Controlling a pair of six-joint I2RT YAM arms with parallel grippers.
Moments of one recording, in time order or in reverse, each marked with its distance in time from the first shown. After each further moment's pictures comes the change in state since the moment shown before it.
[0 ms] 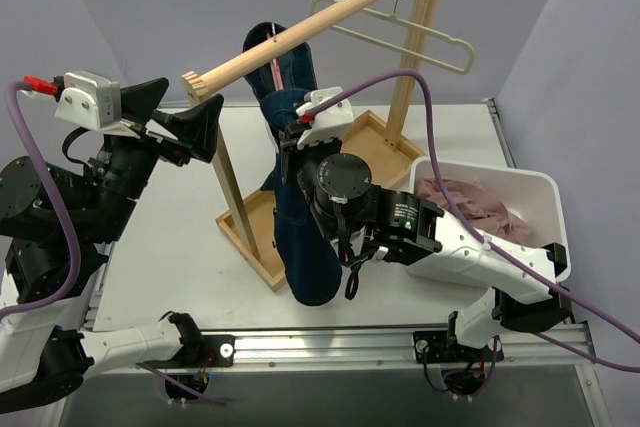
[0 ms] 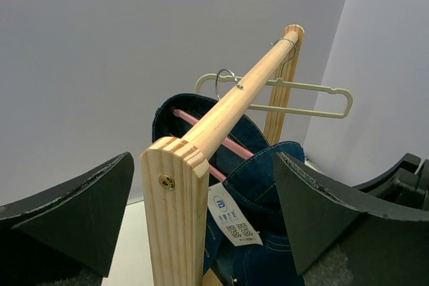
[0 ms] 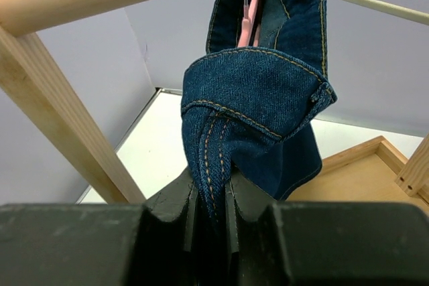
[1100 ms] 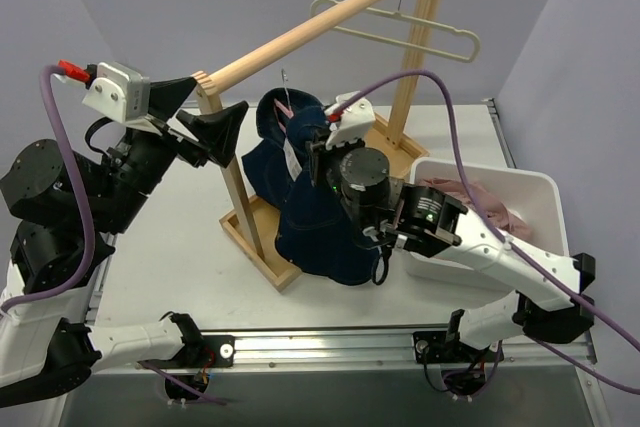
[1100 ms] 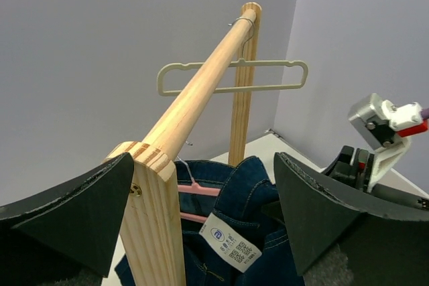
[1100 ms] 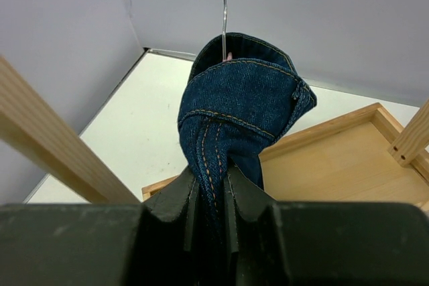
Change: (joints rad) left arm 0.005 0.079 0.092 -0.102 0.135 -0.035; right arm -0.148 -0.152 -0.234 -0.088 -0.192 0.113
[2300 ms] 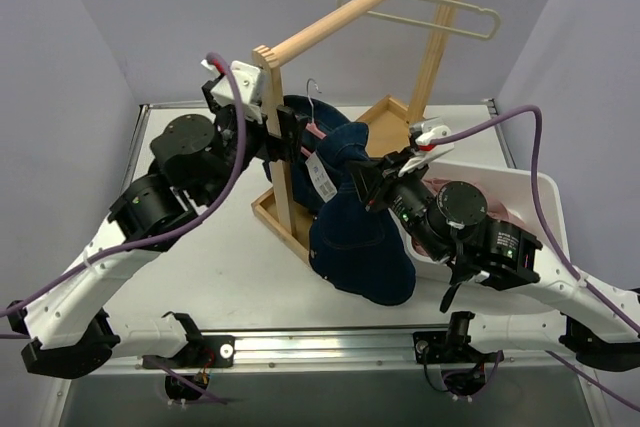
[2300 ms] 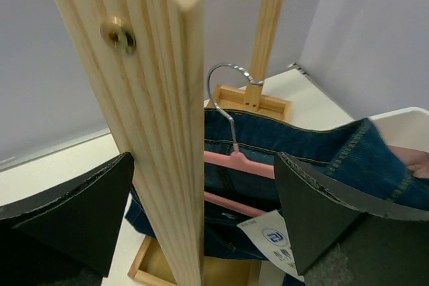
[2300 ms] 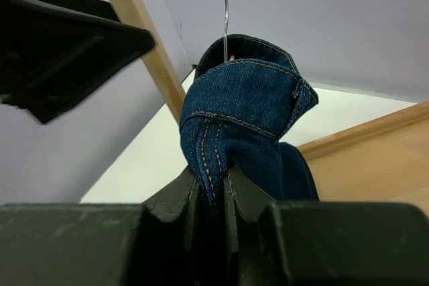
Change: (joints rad) left arm 0.010 0.146 -0.151 0.028 -0.071 -0.117; right arm 0.014 -0.374 -0.299 0.087 -0.125 0.057
